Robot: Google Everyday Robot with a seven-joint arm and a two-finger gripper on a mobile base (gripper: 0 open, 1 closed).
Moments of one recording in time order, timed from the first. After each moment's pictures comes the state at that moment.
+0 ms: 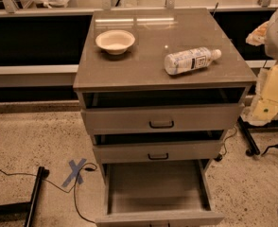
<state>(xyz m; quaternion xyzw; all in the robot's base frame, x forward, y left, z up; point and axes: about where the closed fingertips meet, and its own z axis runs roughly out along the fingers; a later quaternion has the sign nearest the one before) 0.438 -0.217 0.976 -0.60 0.78 -0.03 0.16</state>
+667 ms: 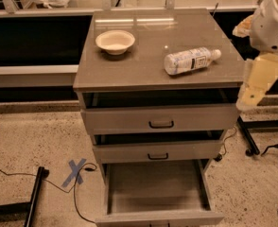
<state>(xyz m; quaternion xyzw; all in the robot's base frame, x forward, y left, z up) 0.479 -0.210 0.969 -0.63 0.76 -0.04 0.17</state>
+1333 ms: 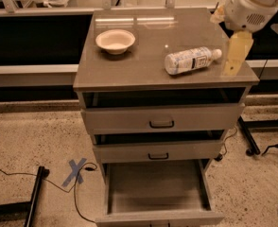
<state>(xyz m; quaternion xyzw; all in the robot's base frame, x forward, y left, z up) 0.579 -0.209 0.956 -0.68 0.72 -0.04 0.17</state>
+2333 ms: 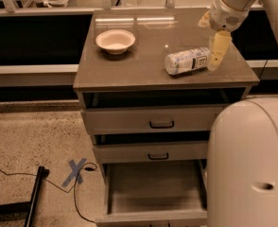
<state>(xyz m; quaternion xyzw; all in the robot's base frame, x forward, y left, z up) 0.691 -0.217 0.898 -0.69 0.70 0.01 0.16</state>
